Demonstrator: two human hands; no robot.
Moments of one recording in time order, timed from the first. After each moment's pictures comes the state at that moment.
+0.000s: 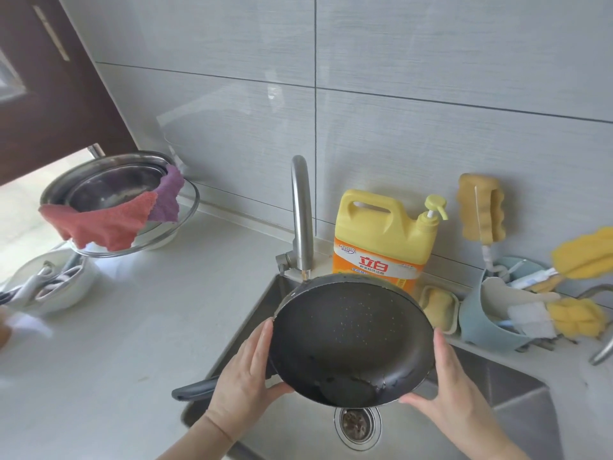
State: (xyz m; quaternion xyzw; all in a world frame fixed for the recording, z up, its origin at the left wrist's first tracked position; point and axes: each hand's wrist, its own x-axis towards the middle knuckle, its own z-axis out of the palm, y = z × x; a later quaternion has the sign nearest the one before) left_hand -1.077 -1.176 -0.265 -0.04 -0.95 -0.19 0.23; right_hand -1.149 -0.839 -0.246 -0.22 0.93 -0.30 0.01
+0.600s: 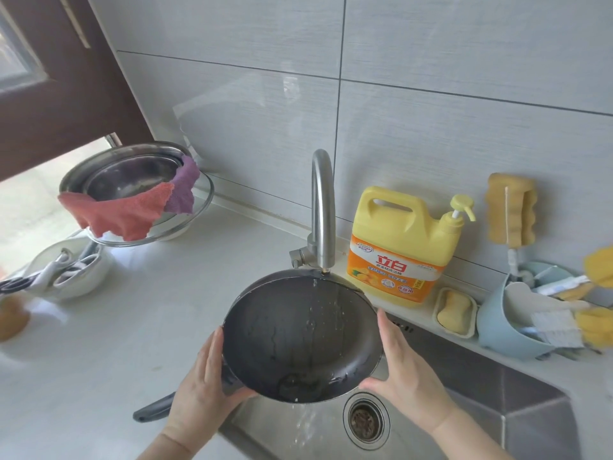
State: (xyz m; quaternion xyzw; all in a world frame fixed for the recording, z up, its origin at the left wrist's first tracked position) left_hand -1.032 -1.239 -0.282 0.09 -0.95 -0.20 0.22; right_hand -1.171 -0.917 -0.252 -0.33 0.90 -0.29 0.05
